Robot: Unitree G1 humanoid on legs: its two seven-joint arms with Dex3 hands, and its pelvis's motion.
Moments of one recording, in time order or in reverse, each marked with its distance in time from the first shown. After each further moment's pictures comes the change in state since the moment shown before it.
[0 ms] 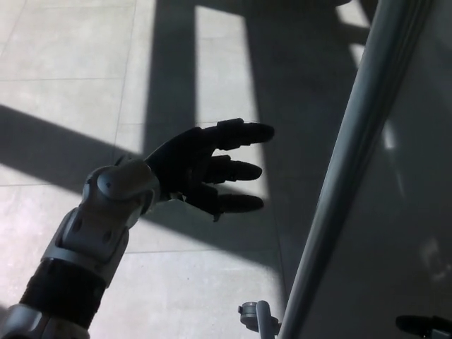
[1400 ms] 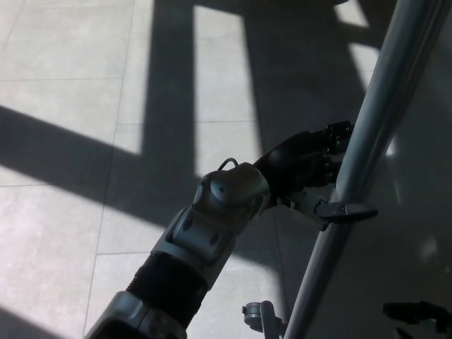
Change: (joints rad) left_arm -0.114 -0.334 -0.066 0.161 0.064 -0.016 0.162; right_arm -0.047 0.000 0.040 -0.003 -0.014 -0.008 0.019
